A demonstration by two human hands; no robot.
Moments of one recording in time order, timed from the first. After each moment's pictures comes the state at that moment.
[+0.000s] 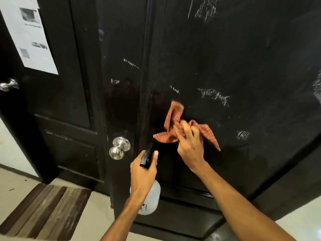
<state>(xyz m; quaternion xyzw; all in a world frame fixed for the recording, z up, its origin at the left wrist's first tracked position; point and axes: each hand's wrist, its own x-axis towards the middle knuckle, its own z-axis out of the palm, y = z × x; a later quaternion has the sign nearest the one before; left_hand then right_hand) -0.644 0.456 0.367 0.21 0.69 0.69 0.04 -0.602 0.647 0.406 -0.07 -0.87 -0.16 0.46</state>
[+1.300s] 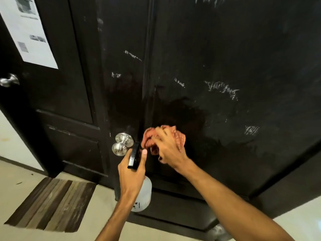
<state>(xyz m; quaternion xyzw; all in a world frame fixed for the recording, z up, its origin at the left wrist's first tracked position) -0.668 0.422 0.359 0.18 0.69 0.70 -0.01 -0.652 0.597 0.398 0.06 -0.95 -0.12 0.29</state>
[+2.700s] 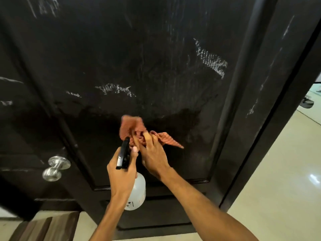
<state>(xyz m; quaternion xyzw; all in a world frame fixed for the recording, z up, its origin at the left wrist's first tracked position) -0.528 0.572 0.419 0.30 0.65 0.70 0.03 -0.512 0.716 0.370 -0.12 -0.89 -0.03 0.45</state>
